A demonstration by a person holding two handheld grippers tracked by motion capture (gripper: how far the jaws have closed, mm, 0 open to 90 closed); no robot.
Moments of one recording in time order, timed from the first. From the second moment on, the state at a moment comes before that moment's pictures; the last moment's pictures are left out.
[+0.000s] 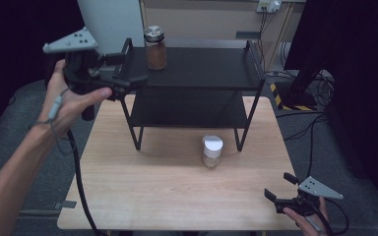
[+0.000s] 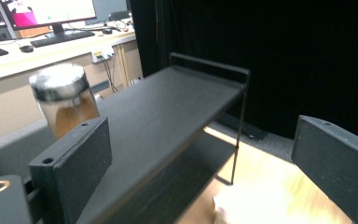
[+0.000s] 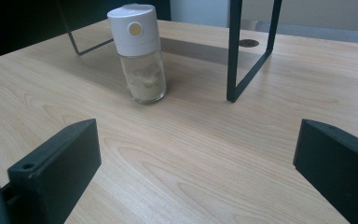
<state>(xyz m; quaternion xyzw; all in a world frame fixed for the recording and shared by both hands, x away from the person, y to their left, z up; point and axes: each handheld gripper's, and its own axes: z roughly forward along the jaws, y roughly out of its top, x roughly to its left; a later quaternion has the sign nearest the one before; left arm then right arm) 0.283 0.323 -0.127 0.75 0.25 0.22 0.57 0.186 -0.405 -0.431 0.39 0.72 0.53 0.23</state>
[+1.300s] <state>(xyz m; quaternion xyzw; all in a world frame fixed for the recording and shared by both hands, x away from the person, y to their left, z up) 0.215 0.336 -0.338 0.75 0.30 0.25 0.53 0.184 -0.404 -0.430 0.39 0.72 0.52 0.23</state>
